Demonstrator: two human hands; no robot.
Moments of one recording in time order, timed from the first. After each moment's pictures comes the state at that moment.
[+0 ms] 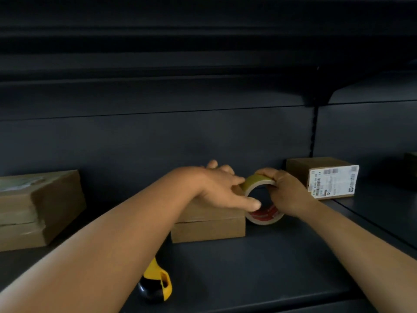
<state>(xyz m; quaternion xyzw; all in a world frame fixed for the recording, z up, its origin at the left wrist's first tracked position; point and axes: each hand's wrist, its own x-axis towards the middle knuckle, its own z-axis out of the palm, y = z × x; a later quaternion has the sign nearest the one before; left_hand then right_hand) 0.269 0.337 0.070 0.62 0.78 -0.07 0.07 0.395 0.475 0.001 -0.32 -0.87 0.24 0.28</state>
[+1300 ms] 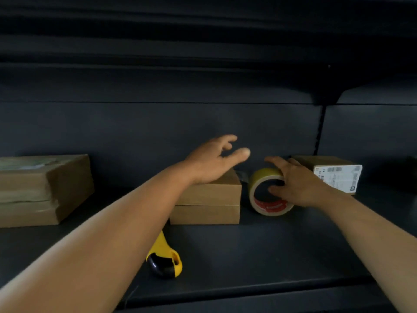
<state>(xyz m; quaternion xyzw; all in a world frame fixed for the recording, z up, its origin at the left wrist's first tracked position) 0.238 0.328 0.057 0.61 0.71 0.34 0.05 0.408 0.466 0.021 -0.33 -0.92 0.10 0.18</state>
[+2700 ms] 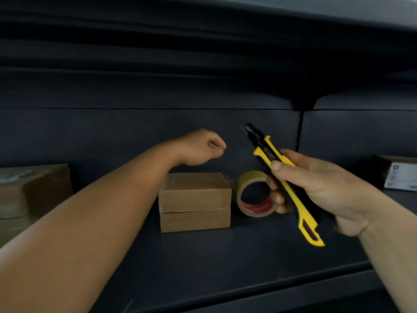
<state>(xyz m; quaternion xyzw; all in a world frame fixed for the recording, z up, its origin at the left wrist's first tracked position) 0.216 0.344 0.094 0.64 0.71 0.28 0.09 0.459 0.352 0.066 -0.22 -0.76 0.54 0.30</state>
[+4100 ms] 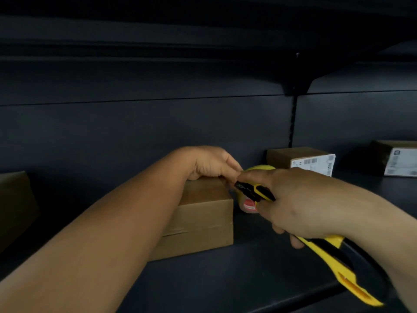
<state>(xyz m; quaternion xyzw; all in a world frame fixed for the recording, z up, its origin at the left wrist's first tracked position) 0.239 0.411 0.061 0.64 0.65 0.23 0.36 0.431 0.369 0.074 -0.41 -0.90 0.16 -0.02</state>
